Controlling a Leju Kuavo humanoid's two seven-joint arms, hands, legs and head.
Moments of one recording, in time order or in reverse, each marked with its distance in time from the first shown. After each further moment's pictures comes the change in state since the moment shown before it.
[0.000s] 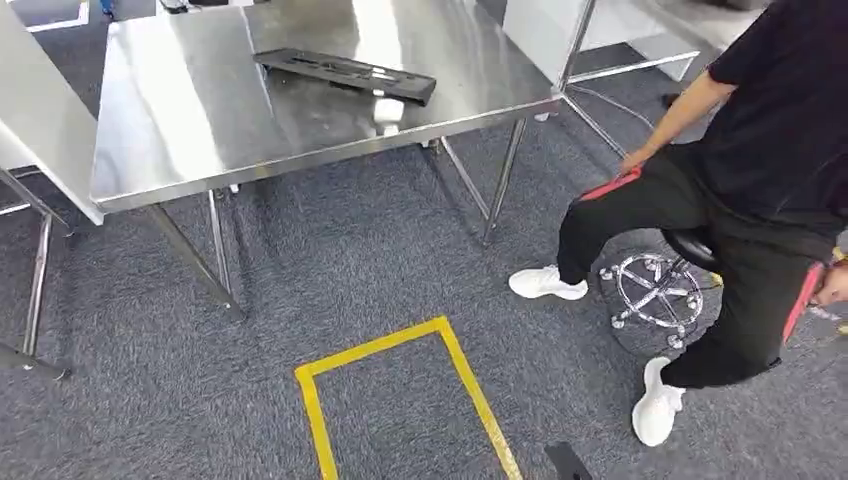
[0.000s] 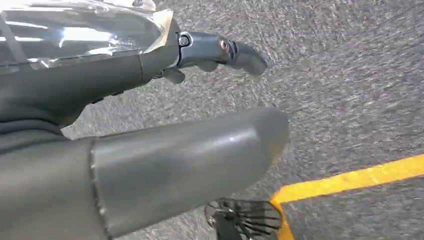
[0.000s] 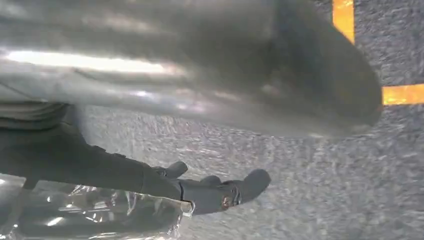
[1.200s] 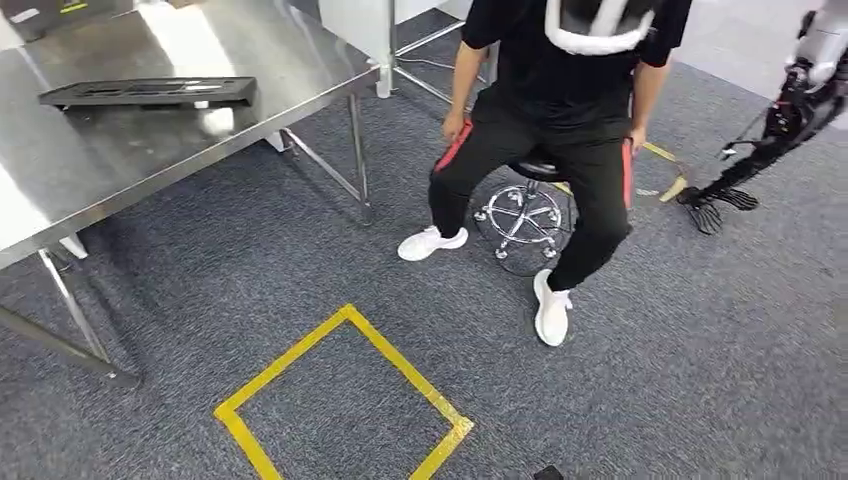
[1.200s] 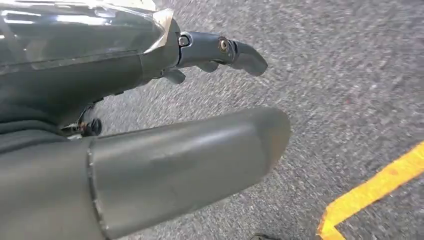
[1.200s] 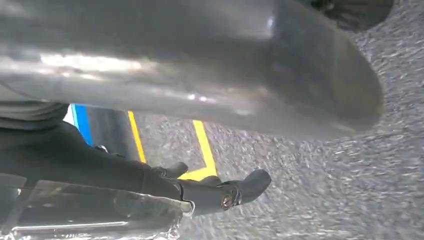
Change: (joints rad) left arm 0.039 0.028 -0.005 0.006 -0.064 0.082 0.121; right arm 0.031 0.028 -0.014 0.018 0.065 0.104 0.066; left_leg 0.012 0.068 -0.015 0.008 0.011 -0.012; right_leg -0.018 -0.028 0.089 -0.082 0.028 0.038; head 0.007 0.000
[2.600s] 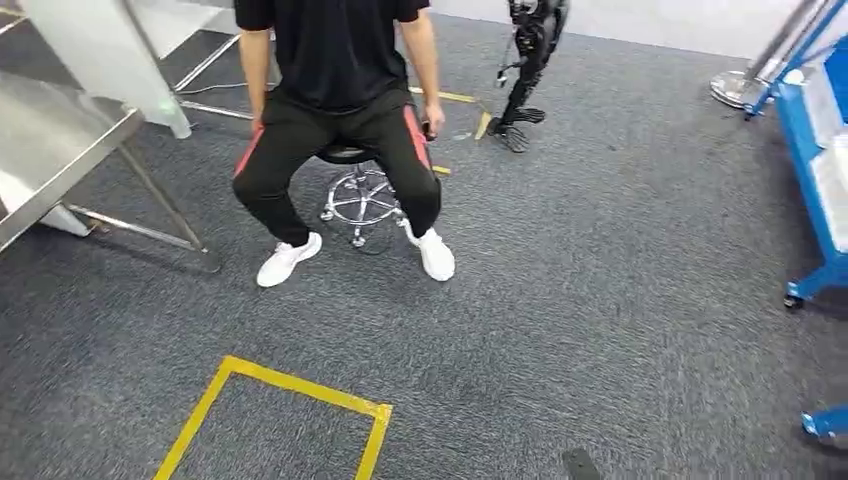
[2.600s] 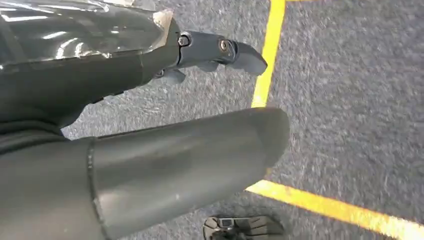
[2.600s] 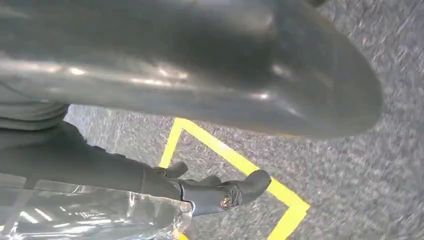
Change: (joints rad) left arm -0.059 0.003 -0.024 -0.003 -0.029 -0.095 -0.112; right arm -0.029 -0.011 -0.105 0.006 -0.111 -0.063 -0.047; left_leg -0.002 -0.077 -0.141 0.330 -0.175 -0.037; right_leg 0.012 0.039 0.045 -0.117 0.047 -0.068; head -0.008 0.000
